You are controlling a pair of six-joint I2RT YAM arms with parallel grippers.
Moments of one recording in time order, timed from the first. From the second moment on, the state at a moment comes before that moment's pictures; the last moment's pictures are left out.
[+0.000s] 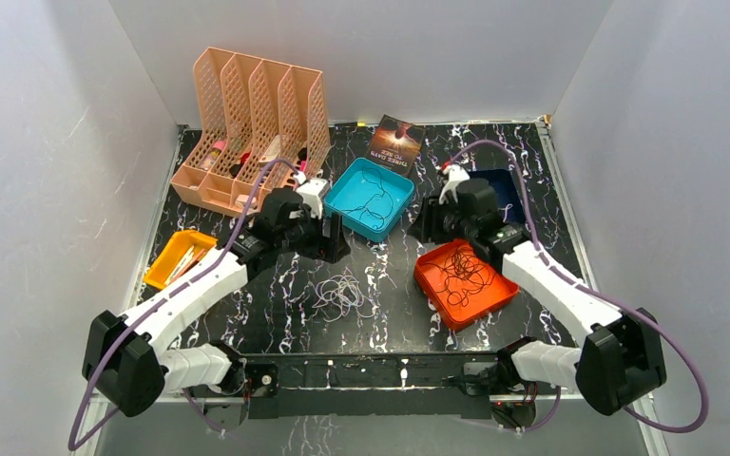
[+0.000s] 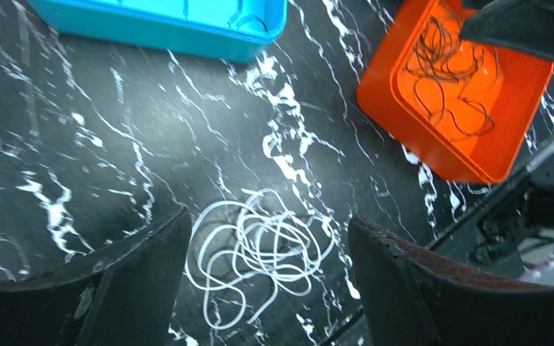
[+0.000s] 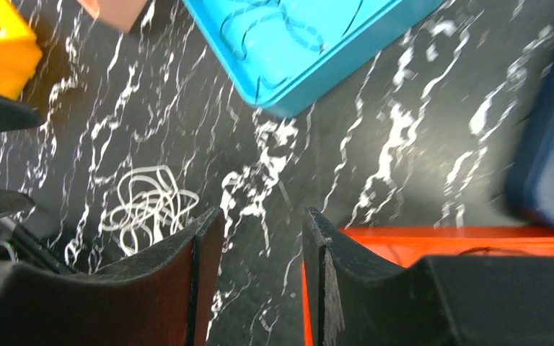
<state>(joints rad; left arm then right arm) -0.60 1.19 0.91 -0.38 0.17 -0.30 0.46 1.20 0.86 -0.25 -0.23 0.35</state>
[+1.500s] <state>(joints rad) -0.72 1.30 0.76 -0.32 0.15 -0.44 0.61 1.01 0.60 -0.07 -0.20 0.46</state>
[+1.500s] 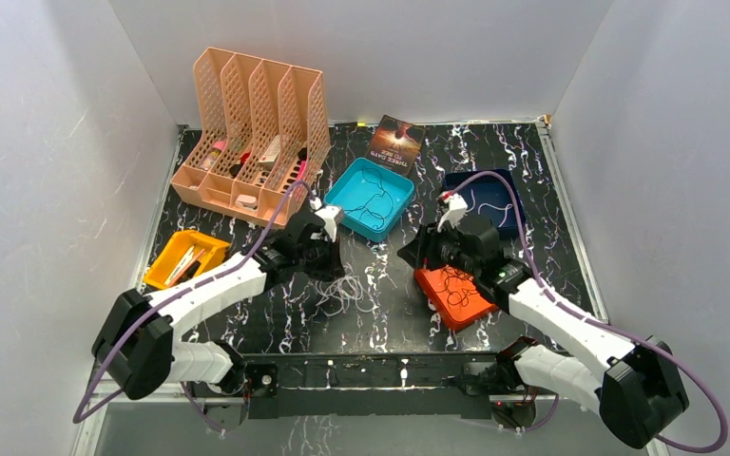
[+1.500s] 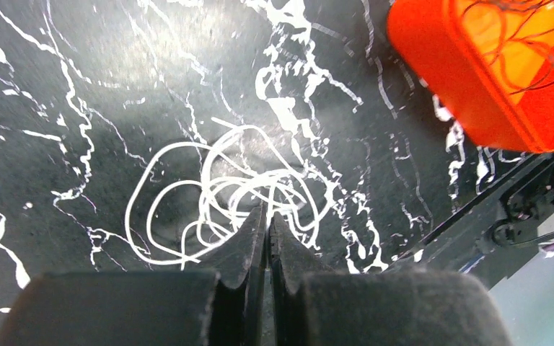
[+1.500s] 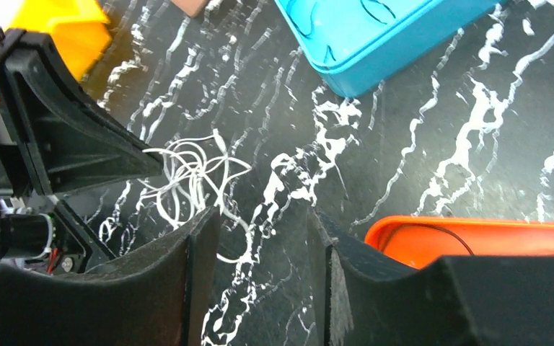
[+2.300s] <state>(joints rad) -0.72 1.19 0.95 -0.42 0.13 -0.42 0.80 1.27 0.50 0.60 -0.24 0.53</state>
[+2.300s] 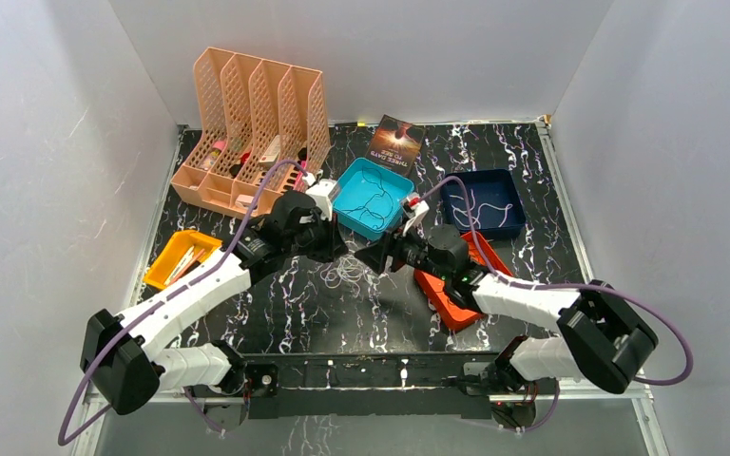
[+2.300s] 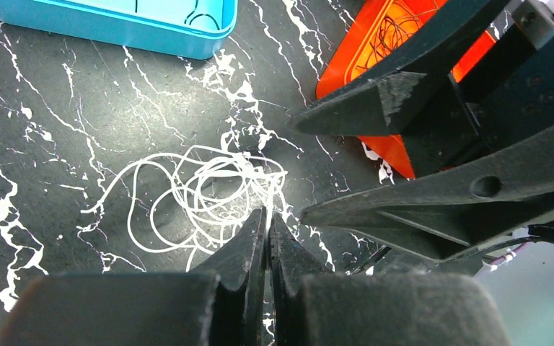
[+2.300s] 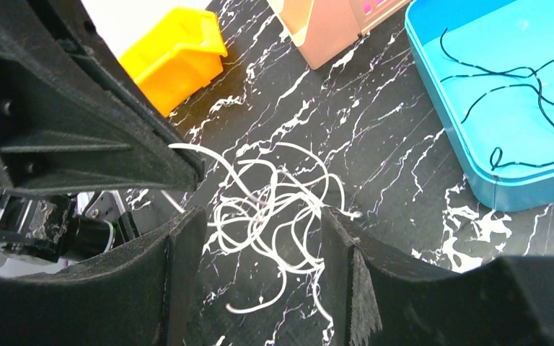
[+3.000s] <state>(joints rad) -0.72 1.14 1.12 -0.49 0.14 -0.42 0.88 1.64 0.63 0.79 -0.22 0.58</state>
